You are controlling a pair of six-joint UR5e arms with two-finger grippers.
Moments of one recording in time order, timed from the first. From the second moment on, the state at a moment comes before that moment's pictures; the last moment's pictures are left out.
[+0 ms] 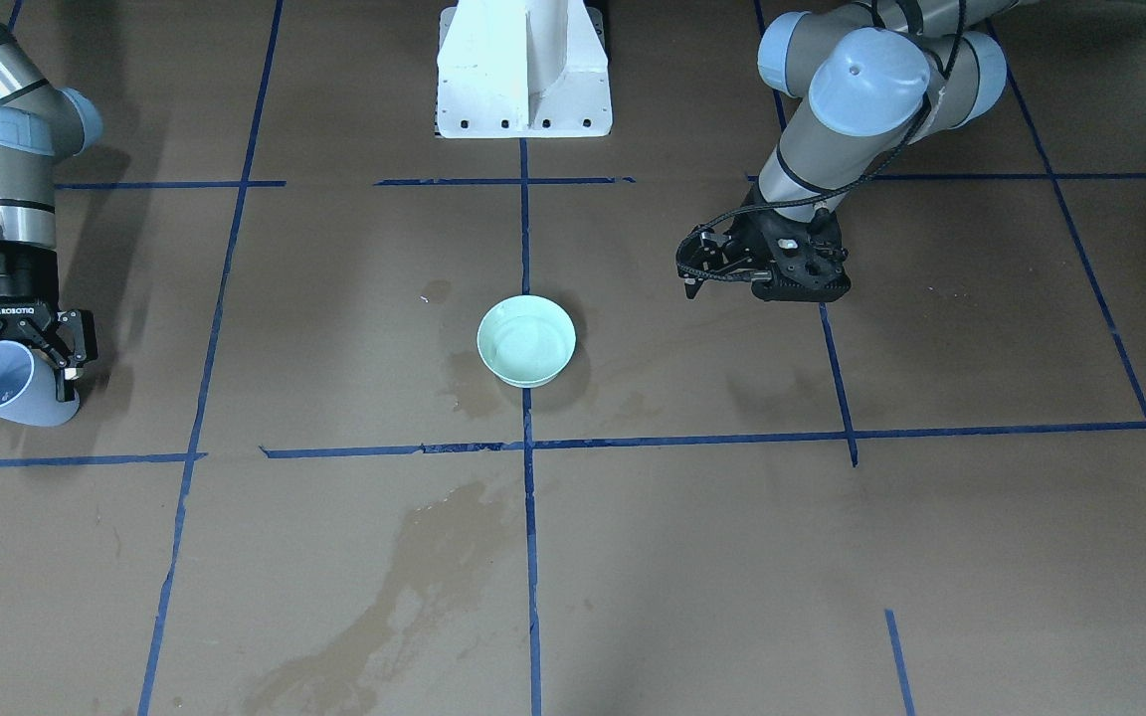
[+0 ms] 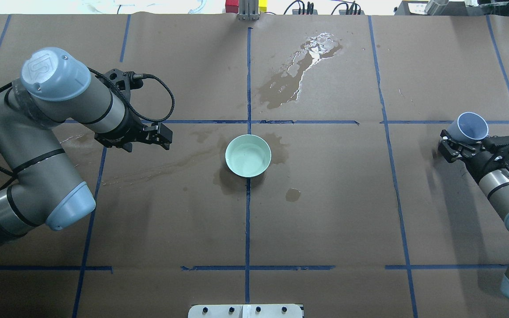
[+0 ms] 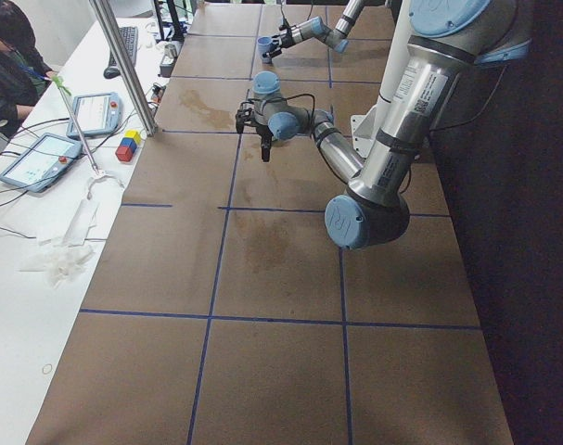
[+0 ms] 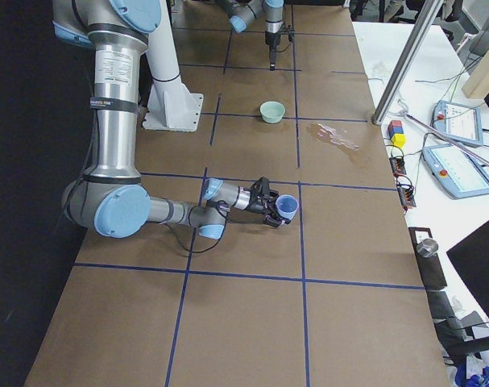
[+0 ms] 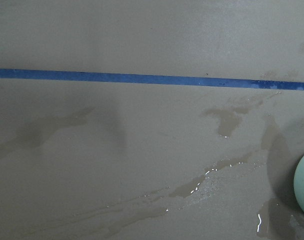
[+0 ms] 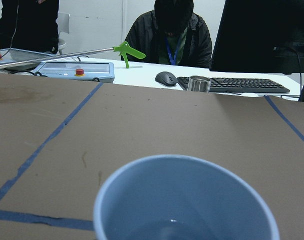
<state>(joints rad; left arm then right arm) -0.72 -2.01 -1.81 -1.72 -2.08 -1.12 0.53 -1.66 1.35 -0.09 0.88 0.99</state>
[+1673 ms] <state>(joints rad) -0.73 -2.01 -1.82 -1.72 -2.08 -1.12 0.41 -1.81 1.34 0.14 0.86 1.06</state>
